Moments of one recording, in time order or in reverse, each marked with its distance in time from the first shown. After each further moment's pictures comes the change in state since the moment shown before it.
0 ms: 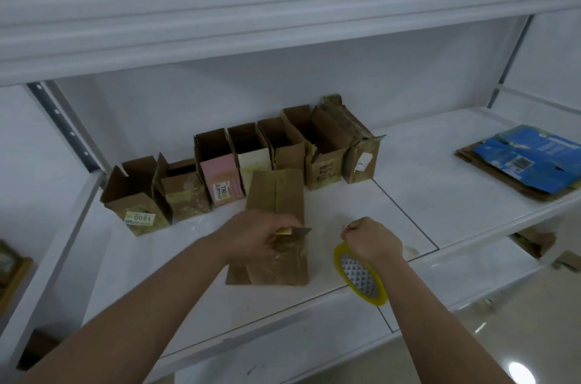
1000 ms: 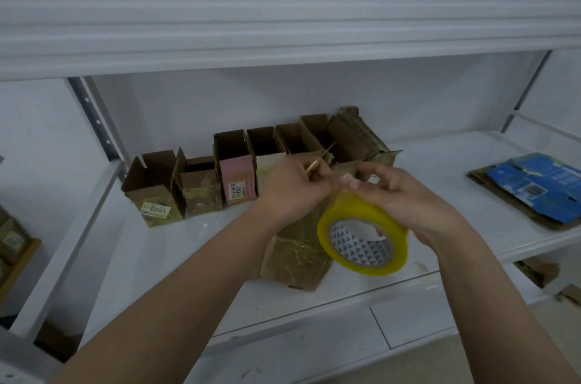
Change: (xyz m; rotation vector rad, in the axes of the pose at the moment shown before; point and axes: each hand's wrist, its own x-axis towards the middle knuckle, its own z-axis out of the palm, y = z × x) left_hand 0.001 0.074 -0.067 -0.772 0.616 -0.170; right_hand -0.060 -0.057 -0.110 0.576 -0.168 -0.493
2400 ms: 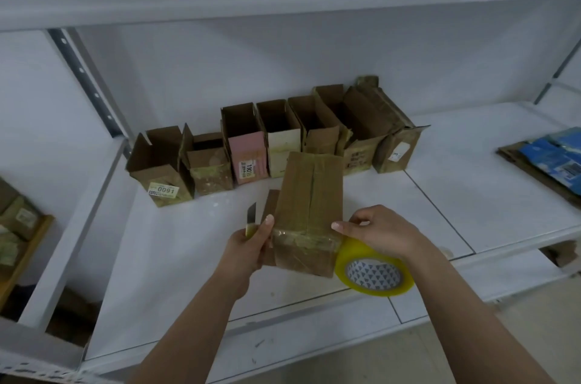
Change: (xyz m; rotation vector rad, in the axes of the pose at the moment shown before) left_hand -0.062 -0.156 -0.012 -0.448 0.228 -0.699; right_hand 0.040 0.090 0.061 -0.489 -0.147 0.254
